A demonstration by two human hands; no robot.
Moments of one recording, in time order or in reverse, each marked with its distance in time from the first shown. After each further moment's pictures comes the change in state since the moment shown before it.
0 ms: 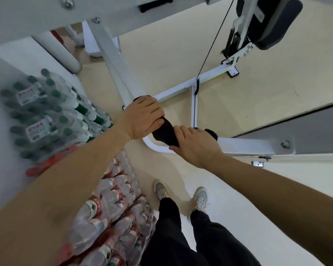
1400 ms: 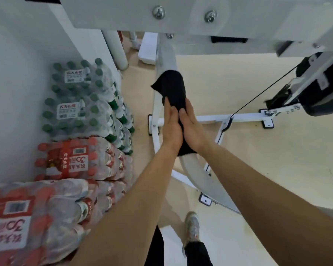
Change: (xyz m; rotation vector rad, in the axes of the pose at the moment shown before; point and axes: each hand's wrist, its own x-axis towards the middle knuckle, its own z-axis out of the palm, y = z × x) left_hand 0.044 0.013 0.006 -1.445 0.941 -1.352; right_hand 0.171 -0.020 -0.025 1.345 0.011 0.162
